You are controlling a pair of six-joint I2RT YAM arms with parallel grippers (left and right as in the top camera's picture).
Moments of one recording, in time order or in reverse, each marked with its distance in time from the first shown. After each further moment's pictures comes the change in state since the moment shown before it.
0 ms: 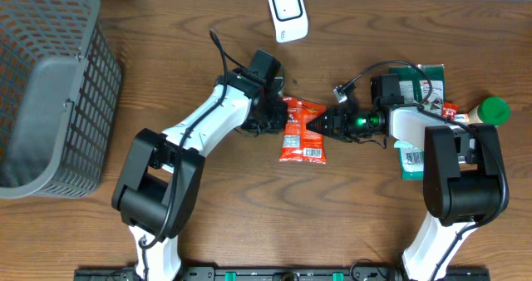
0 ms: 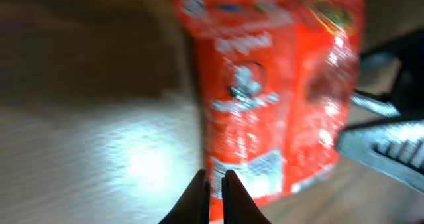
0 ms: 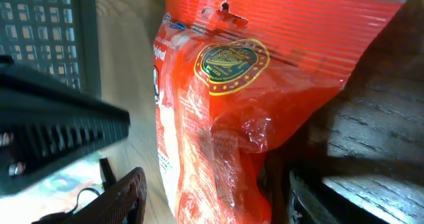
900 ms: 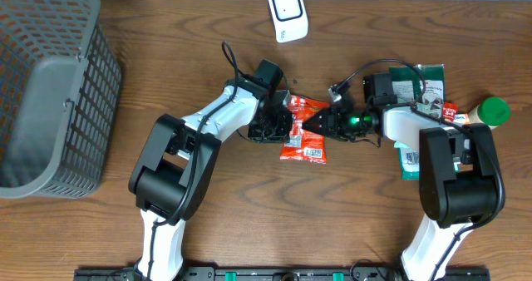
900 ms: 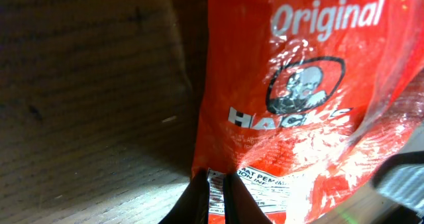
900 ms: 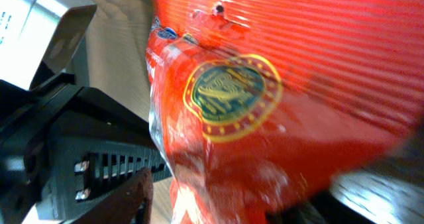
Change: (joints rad) left arm -0.005 0.124 0.003 0.027 0.101 0.000; right arm 0.054 -0.005 0.005 0.037 0.066 0.059
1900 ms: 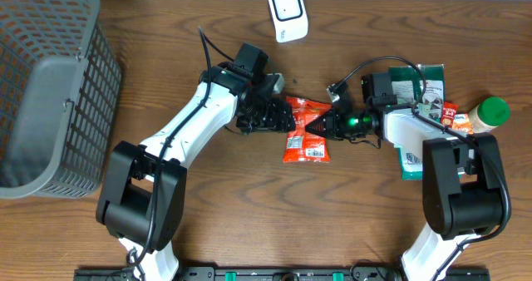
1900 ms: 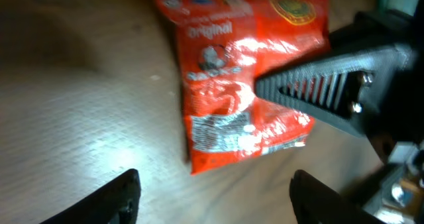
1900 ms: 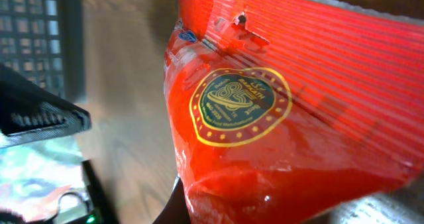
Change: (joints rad) left arm 0.055 -0.212 0.000 -0.113 0.043 0.089; right arm 0.011 -0.076 -0.019 -0.038 0.019 -0.020
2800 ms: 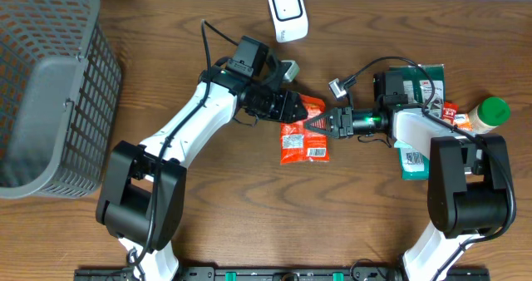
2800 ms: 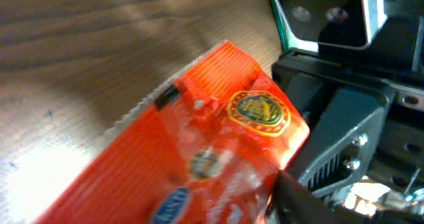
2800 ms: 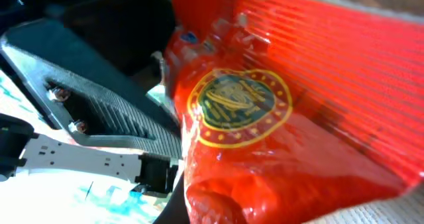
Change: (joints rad) left arm 0.003 0.000 0.000 0.196 0.180 0.076; right arm -0.058 0.000 -0.002 0.014 -0.535 -0.093
